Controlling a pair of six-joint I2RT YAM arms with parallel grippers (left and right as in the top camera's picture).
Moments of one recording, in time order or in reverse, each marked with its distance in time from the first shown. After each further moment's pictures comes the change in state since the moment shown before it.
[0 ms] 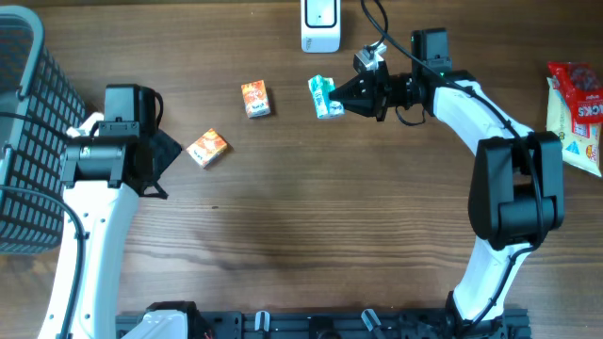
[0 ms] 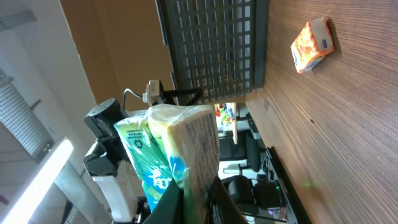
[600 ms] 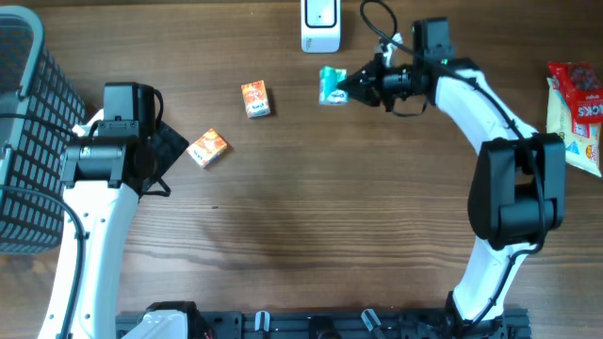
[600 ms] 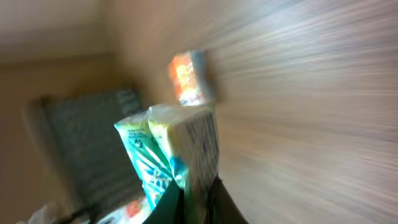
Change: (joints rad) left arm 0.000 0.000 0.000 0.035 0.085 0.000; right arm 0.010 0.000 0.162 -0.295 0.757 -0.027
